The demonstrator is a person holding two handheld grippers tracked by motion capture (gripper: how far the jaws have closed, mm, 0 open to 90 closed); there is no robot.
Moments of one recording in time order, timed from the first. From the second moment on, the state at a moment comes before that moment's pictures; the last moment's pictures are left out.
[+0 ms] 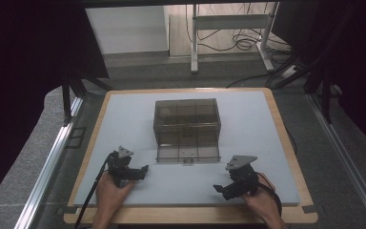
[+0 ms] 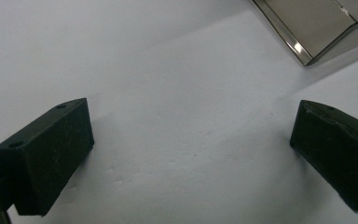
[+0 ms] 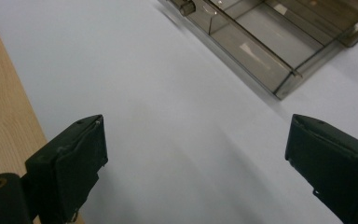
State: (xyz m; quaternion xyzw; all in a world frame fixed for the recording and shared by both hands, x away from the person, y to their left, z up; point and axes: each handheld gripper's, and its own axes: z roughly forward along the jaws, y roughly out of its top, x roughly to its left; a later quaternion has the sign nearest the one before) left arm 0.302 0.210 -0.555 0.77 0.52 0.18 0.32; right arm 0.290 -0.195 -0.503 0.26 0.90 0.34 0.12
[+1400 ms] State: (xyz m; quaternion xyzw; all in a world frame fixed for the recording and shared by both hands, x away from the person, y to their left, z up) left arm 0.303 0.211 -0.555 0.77 0.52 0.18 0.32; right arm 0.271 -0.218 -0.533 0.28 0.88 0.36 0.12
